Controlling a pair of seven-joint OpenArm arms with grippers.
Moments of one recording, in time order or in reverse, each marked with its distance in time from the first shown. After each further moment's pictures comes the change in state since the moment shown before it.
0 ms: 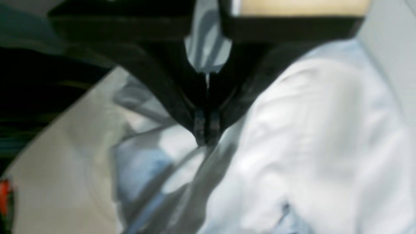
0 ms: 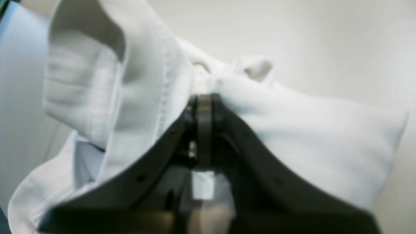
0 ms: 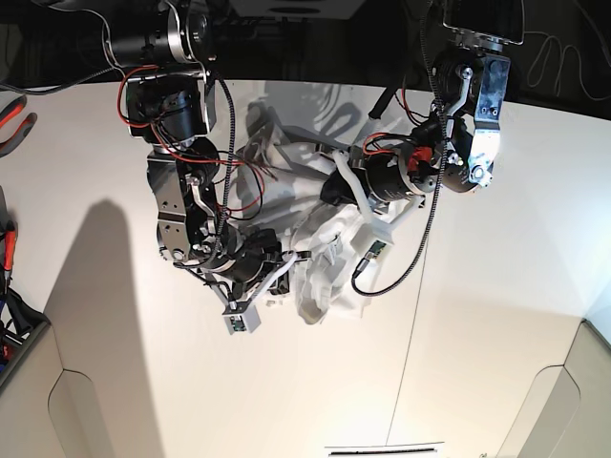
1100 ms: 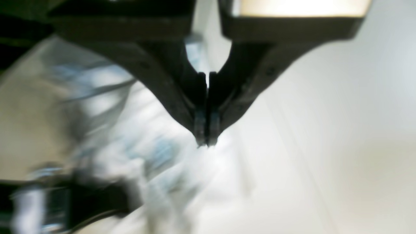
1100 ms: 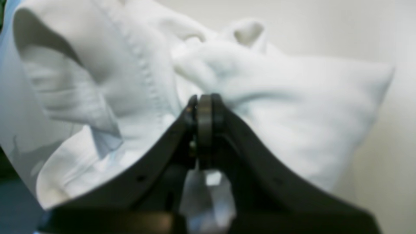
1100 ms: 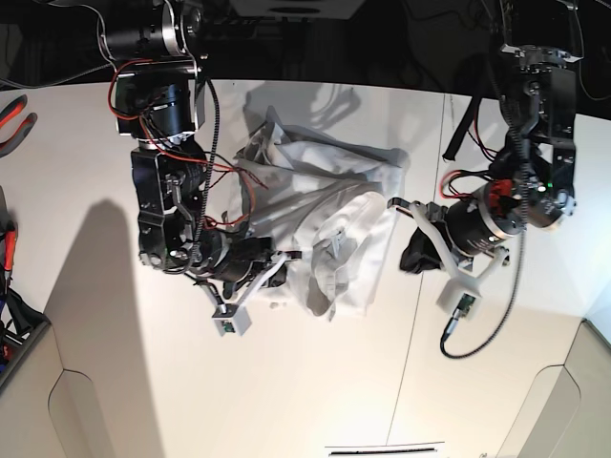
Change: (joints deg) left arm -2.1 -10.2 -7.1 13.6 -5.7 0.8 -0.6; right arm -1.0 0.4 0.2 11.0 9.3 0.5 -16.6
